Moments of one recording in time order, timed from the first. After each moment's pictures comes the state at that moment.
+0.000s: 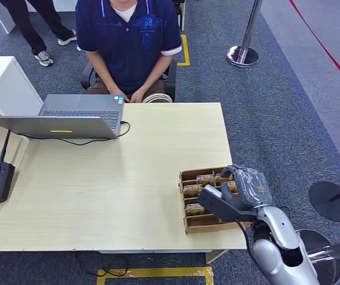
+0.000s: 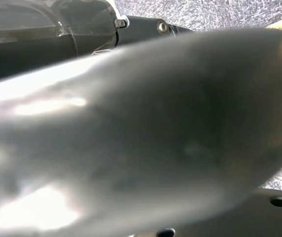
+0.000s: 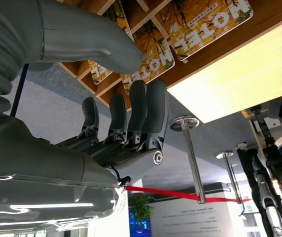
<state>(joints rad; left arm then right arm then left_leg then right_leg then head) -0.09 -0.12 1.22 -0.22 -1.34 -0.08 0.07 -0.01 -0.16 0.23 -1.78 0.94 0.01 -0.03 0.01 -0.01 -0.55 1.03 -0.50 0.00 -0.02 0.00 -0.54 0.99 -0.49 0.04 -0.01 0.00</state>
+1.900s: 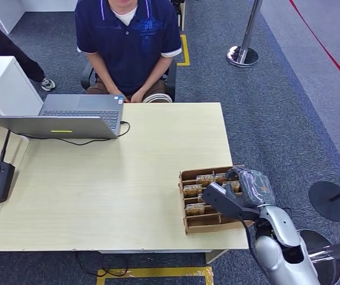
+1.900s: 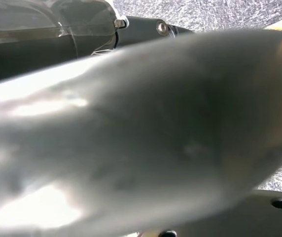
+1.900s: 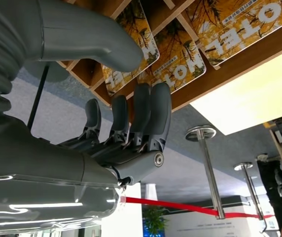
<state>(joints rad) -0.09 -0.11 1.22 -0.22 -1.35 -0.09 0.07 -0.02 -0.15 0.18 -1.72 0.93 0.02 -0.03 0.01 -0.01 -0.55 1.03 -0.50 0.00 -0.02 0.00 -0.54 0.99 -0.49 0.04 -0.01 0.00</state>
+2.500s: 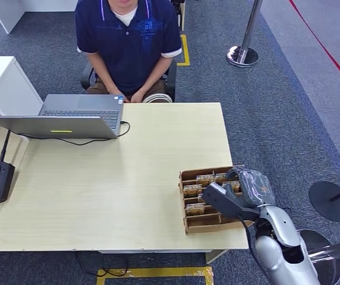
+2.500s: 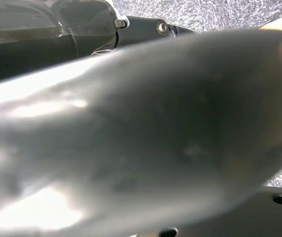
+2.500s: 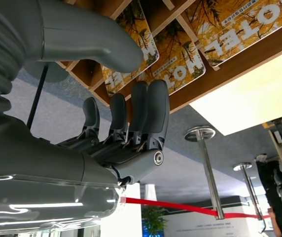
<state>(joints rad) -0.09 -0.11 1.22 -0.22 -1.35 -0.10 0.07 -0.02 -0.15 0.18 -1.72 0.93 0.02 -0.04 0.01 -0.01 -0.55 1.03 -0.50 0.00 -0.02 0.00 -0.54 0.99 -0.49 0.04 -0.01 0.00</state>
